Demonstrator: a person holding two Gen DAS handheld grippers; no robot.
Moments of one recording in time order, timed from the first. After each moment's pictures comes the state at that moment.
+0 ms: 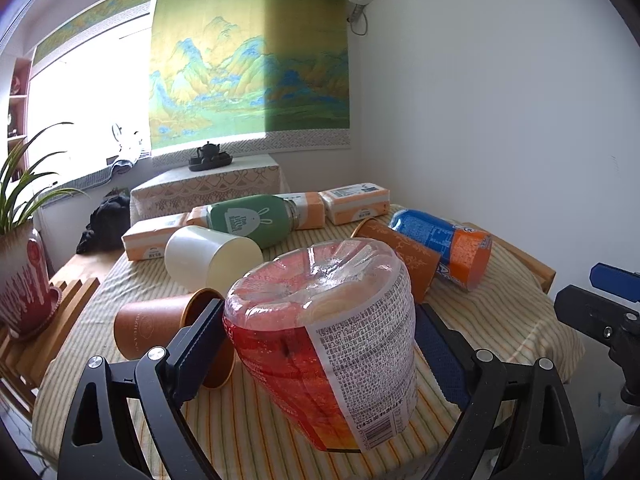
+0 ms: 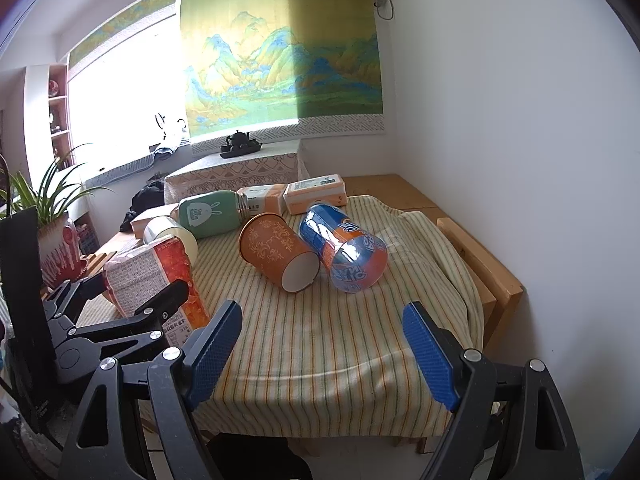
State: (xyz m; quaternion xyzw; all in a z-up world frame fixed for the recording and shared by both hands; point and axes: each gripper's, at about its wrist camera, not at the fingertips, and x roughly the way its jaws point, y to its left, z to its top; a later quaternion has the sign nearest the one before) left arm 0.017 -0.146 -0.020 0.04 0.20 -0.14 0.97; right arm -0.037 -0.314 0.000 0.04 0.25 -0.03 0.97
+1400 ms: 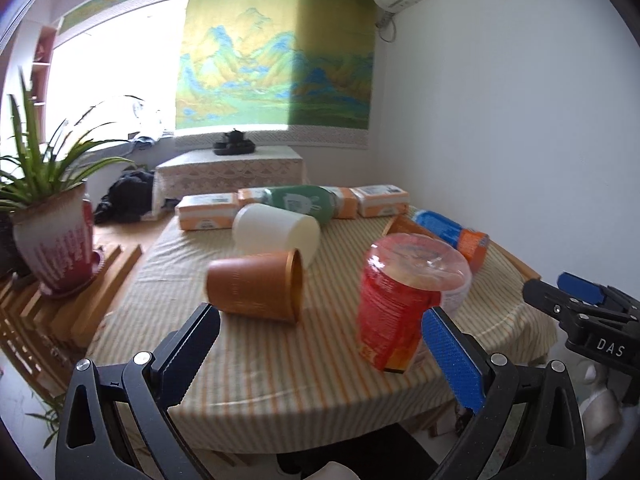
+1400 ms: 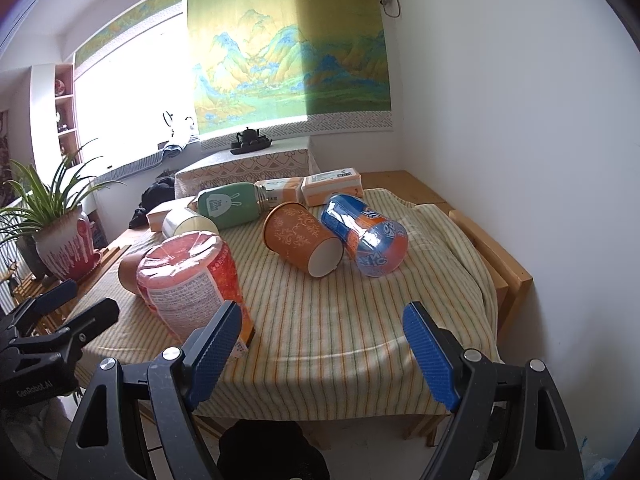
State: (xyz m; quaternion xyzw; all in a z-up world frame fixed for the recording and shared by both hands) left arm -0.053 -0.064 0.003 -0.01 0.21 -0.11 0.97; right arm -0.053 -0.290 -0.004 0.05 0.24 -0.01 0.97
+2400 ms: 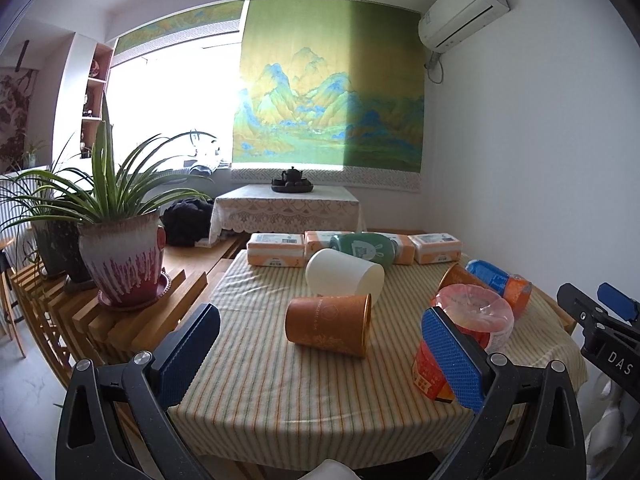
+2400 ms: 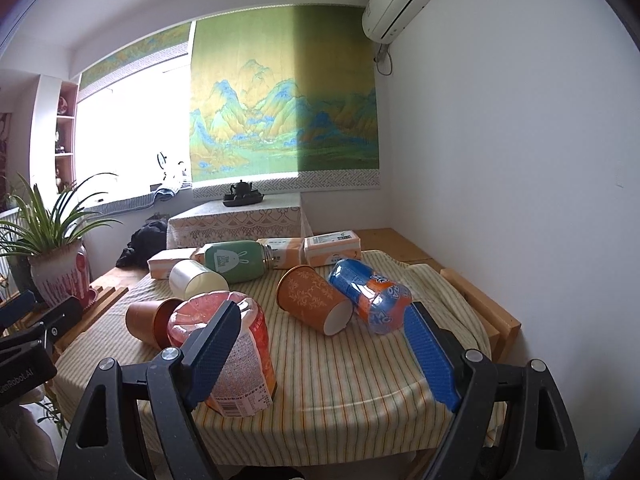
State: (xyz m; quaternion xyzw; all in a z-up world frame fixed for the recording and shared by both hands) left arm -0.075 -0.034 0.024 -0.02 0.15 -0.02 0.99; right arm -0.068 -0.256 0.018 0.03 0.14 -0.05 0.99
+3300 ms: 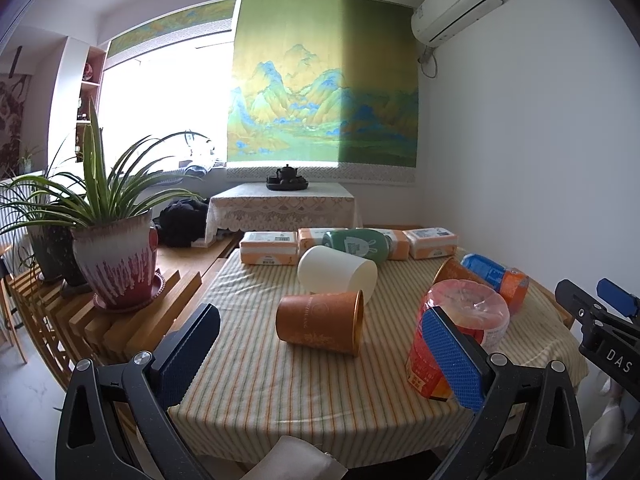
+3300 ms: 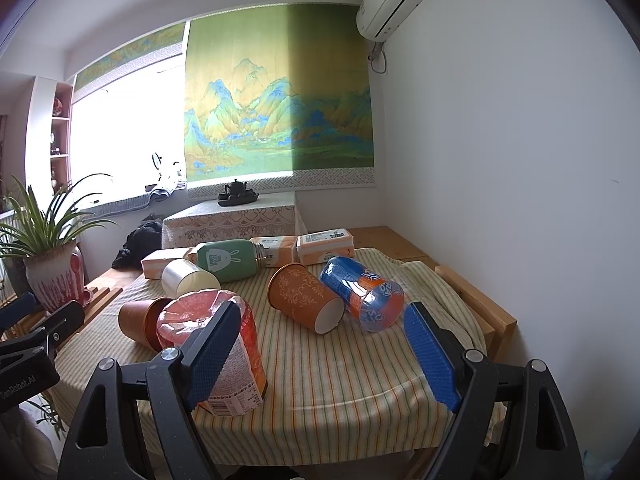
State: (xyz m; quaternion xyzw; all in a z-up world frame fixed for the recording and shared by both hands) left arm -0.070 -0.042 0.023 -0.01 0.15 -0.03 0.99; right arm -0.067 -0.262 0.014 0.03 0.14 -0.06 0.99
